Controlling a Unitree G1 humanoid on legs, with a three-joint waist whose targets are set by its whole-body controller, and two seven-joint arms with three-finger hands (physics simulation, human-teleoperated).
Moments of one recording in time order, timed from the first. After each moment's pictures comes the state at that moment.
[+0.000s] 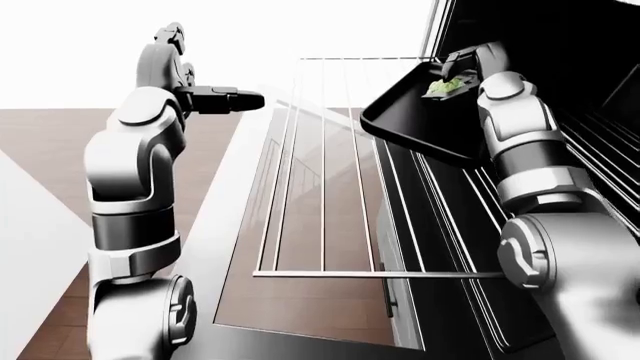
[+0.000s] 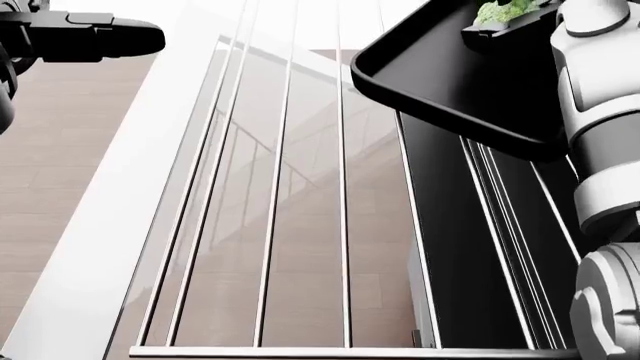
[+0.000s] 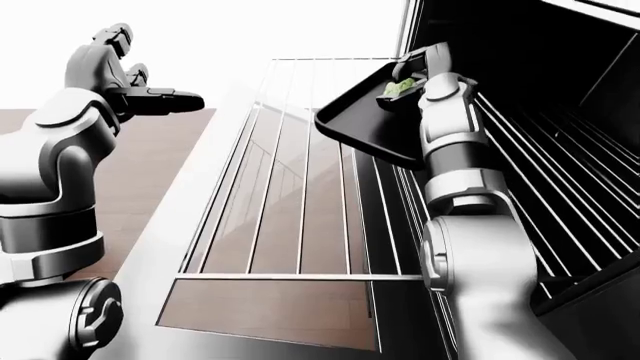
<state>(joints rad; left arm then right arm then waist) -1.00 0.38 0.18 0.14 -0.12 0.86 0.04 -1.32 -0.42 -0.11 1.03 -0.32 0.41 -0.02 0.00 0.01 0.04</state>
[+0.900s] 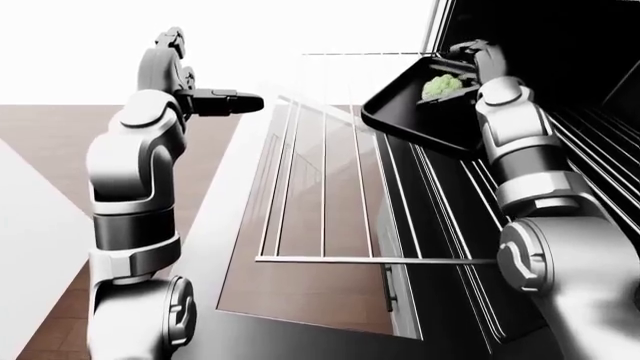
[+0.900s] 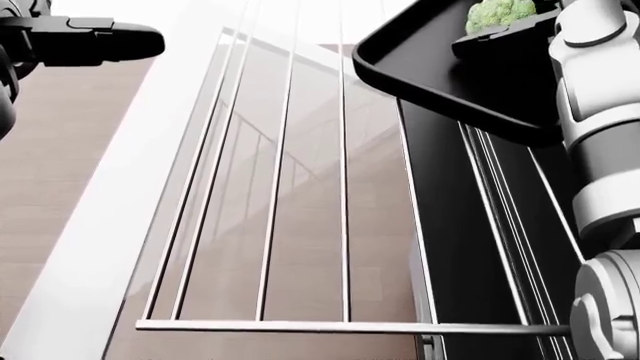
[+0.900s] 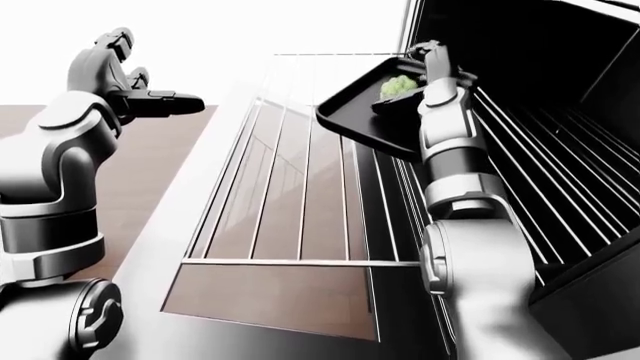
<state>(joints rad) -0.99 0.38 0.18 0.15 -0.12 0.85 0.05 -1.30 -0.42 -0.11 1.03 -0.34 0.39 -0.02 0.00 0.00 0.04</state>
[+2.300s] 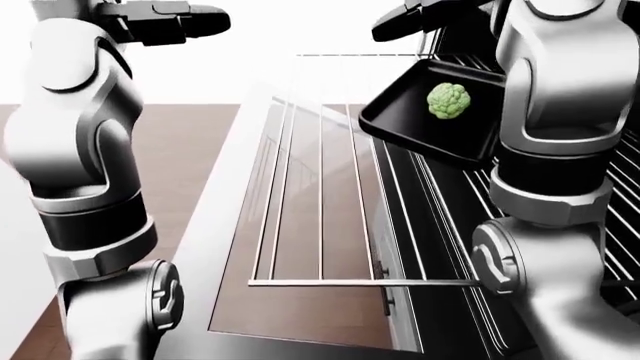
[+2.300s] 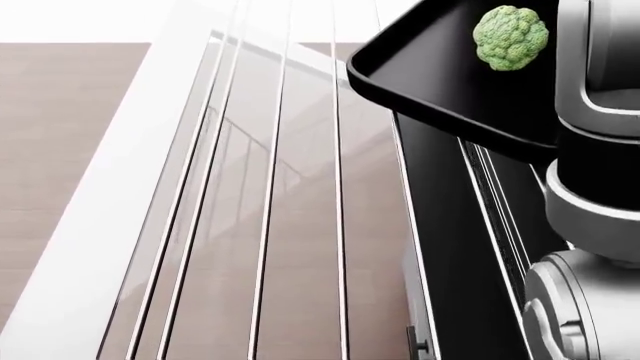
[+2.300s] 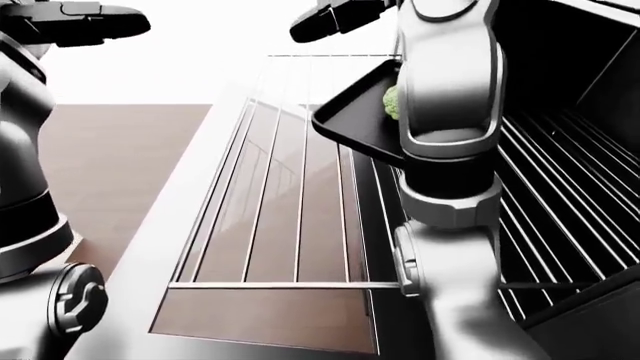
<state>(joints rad) -1.09 0.45 0.21 -0.02 -0.14 0.69 0.18 -1.33 -0.30 -0.06 0.07 -0.27 0.87 0.23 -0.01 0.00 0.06</state>
